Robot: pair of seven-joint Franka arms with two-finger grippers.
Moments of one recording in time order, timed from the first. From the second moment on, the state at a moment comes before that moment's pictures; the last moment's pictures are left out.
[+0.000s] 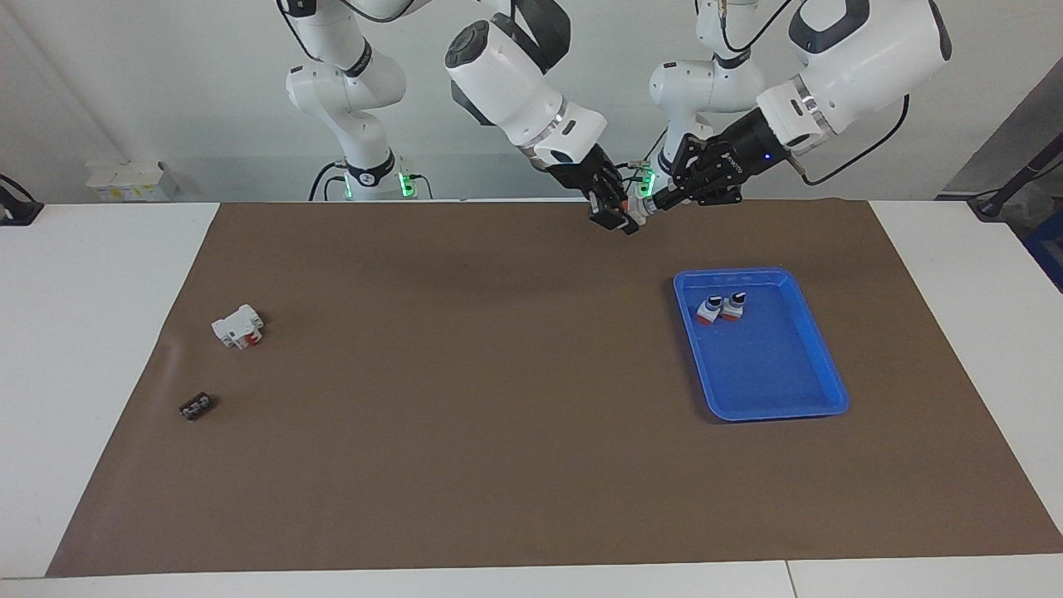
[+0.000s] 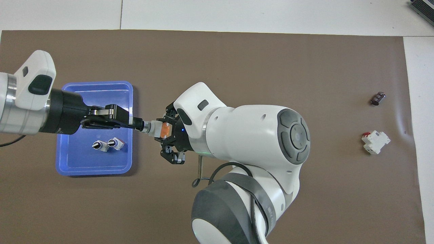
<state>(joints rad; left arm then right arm) -0.15 -0.12 -0.02 -1.81 -0.74 1.69 0.26 0.18 0.19 0.57 -1.70 0.51 2.40 -1.06</state>
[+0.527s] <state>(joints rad) -0.15 -0.12 -0.02 -1.81 -0.74 1.69 0.70 0.18 0.19 0.57 -1.71 0.51 2.40 -1.06</state>
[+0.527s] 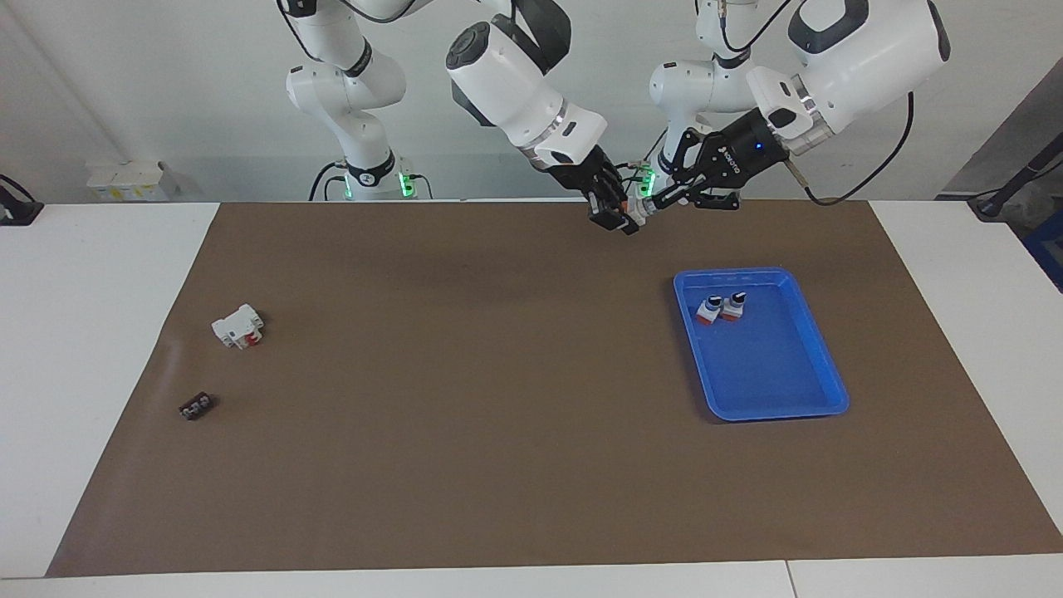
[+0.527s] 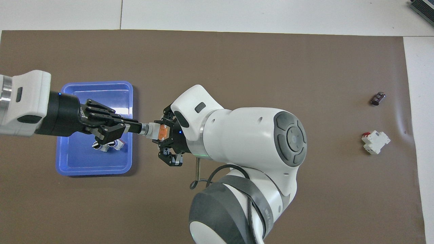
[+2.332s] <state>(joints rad) -0.11 -0.15 -0.03 -1.82 -0.71 1.70 1.24 0.15 0.18 0.56 -1.71 0.51 2.40 -1.07</state>
